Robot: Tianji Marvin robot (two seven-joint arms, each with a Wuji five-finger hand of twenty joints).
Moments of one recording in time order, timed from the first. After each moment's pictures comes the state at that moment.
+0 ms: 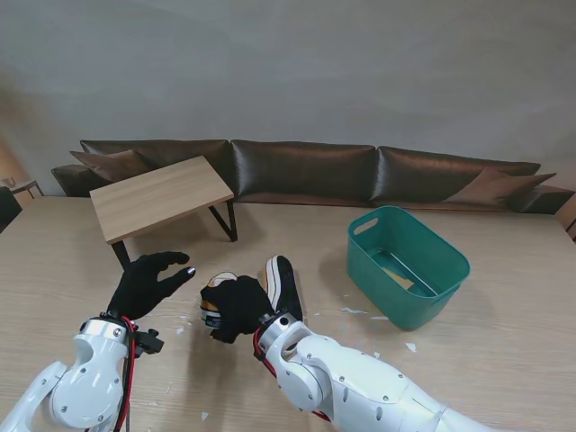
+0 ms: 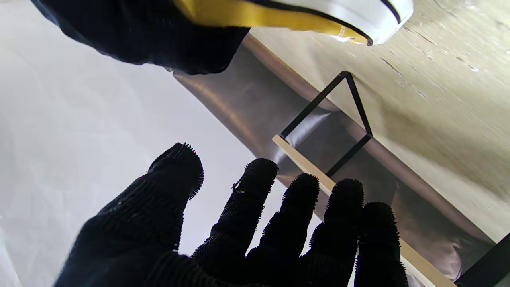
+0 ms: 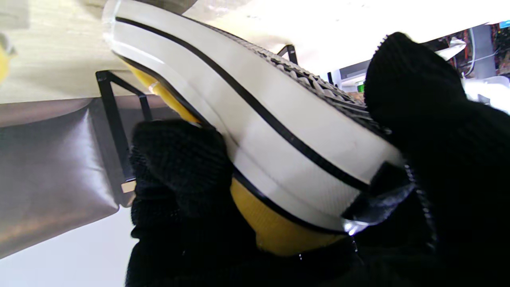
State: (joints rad) left arm 1.84 -1.15 -1.47 -1.83 0.45 -0.09 0.19; right arm -1.08 -1.31 0.39 -1.24 -0.76 0.00 -0.49; left_hand 0.81 -0.34 0.53 -0.12 0.79 0.35 0.24 0.45 0.76 0.46 0.14 0.44 0.49 0.49 0.31 0.54 0.06 0.42 0.71 0.72; right_hand 0.50 -1.08 1.13 -0.32 0.82 0.05 1.27 0.18 1.11 0.28 0.73 0.80 1.30 0.22 1.12 0.69 0.73 0.24 1.33 0.57
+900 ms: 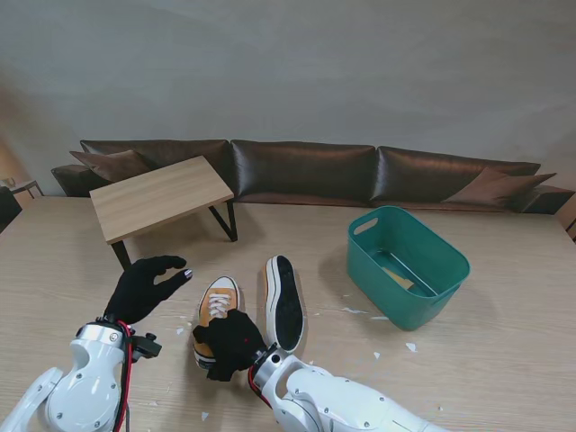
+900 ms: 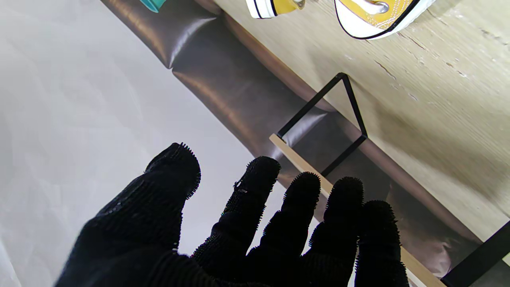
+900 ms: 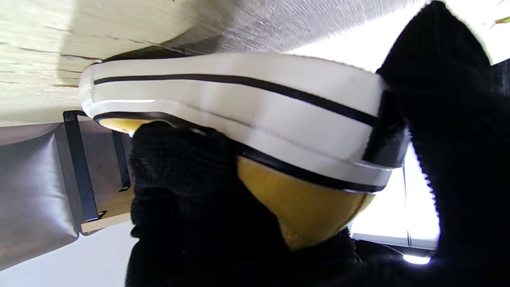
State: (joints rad) left arm 1.86 -1.15 -1.48 -1.84 0.44 -0.09 0.19; right arm -1.10 -1.37 0.26 -1.06 -0.84 -0.03 -0.65; left_hand 0.81 -0.33 0.49 -0.10 0.82 0.36 0.24 0.46 0.78 0.47 0.14 0.46 0.49 0.50 0.33 0.56 0.06 0.43 0.77 0.73; right_hand 0.50 -1.12 1.06 -0.46 0.83 0.05 1.26 0.15 1.10 0.33 0.72 0.81 1.31 0.20 1.15 0.70 0.74 0.24 1.33 0.60
